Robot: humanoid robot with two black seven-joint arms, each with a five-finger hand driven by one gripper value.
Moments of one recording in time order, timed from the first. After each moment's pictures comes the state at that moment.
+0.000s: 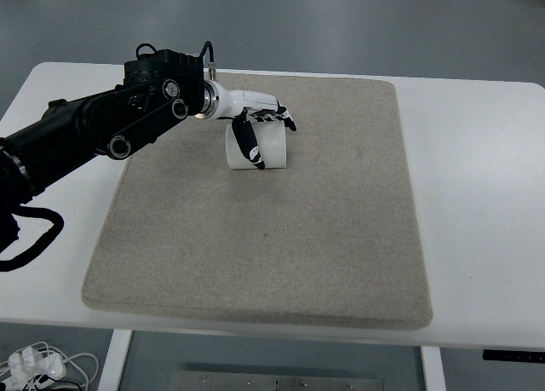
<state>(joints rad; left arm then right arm) -1.20 0.16 -0.37 -0.71 1.32 -0.50 0.06 0.01 0.00 -0.01 0.19 -0.04 -0.01 -0.03</state>
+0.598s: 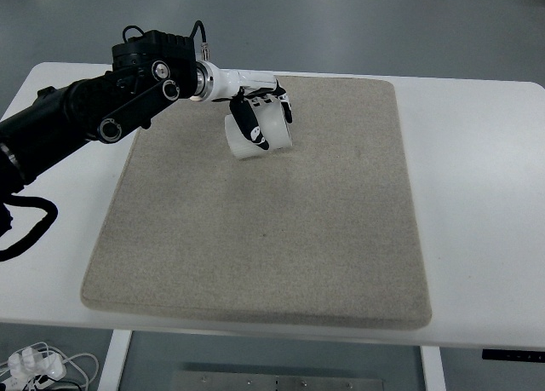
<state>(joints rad) -1.25 0.20 -0.39 -0.70 1.20 -0.48 0.03 0.01 0.00 -0.01 0.19 -0.04 -0.01 -0.03</state>
